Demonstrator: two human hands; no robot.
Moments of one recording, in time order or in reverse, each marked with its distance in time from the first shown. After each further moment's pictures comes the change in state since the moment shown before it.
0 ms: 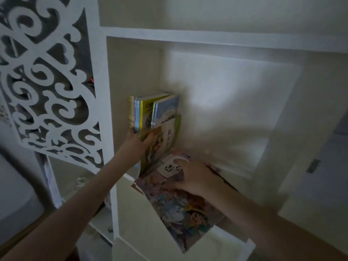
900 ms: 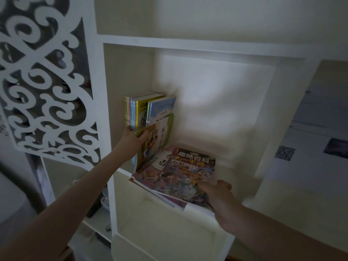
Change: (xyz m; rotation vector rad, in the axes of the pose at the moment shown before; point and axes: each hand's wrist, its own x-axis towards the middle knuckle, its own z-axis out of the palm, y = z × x) left_hand 0.004 0.001 0.000 -0.065 0.042 -0.050; right_hand -0.072 0.025 0.041 1.346 0.333 0.688
